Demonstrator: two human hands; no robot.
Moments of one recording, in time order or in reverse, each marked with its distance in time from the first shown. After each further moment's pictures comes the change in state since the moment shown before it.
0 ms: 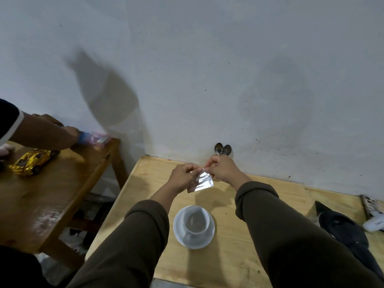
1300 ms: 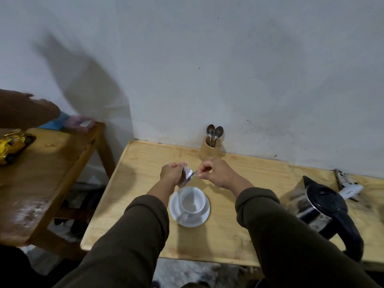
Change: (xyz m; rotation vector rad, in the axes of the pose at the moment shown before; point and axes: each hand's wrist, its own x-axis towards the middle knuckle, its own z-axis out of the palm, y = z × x) left_hand -0.004 -0.049 0.004 -0.211 0.167 -0.416; right_hand -0.043 0.020 0.034 -0.120 -0.099 -0.127
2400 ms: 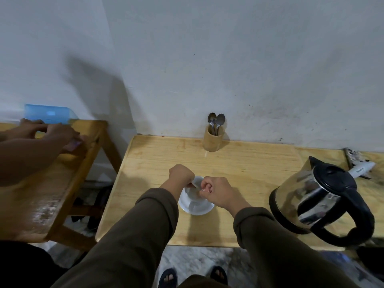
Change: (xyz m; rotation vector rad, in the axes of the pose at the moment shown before) left_hand -0.025 0.000 0.012 1.038 -0.025 -0.051; right_hand -0.037 0.041 0.073 0.070 0.035 0.139
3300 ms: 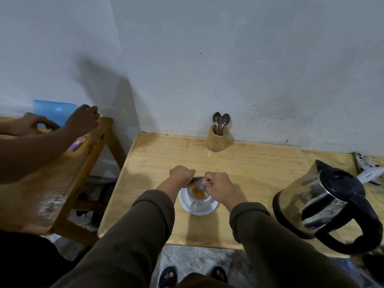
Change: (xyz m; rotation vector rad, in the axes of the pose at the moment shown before) left_hand 0.017 -0.011 0.007 -0.408 -0.088 -0.076; right_hand 0.023 -0.001 0.003 -0.181 0.067 0.008
